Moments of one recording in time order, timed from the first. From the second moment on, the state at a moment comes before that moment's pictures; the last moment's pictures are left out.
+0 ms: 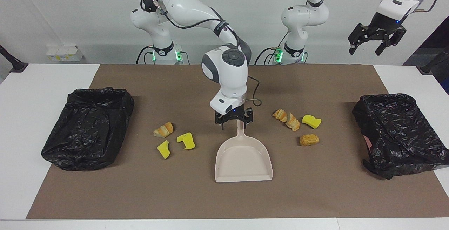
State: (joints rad) left arm 0.04 -0.15 -0.04 -1.61 -0.03 1.49 0.08; right arm 0.59 0.60 0.00 -1.39 -0.09 2.14 0.61
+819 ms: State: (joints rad) left arm 0.04 -0.15 -0.04 -1.61 -0.03 1.49 0.08; right arm 0.64 0.62 0.00 -1.38 -0.12 2.07 0.61
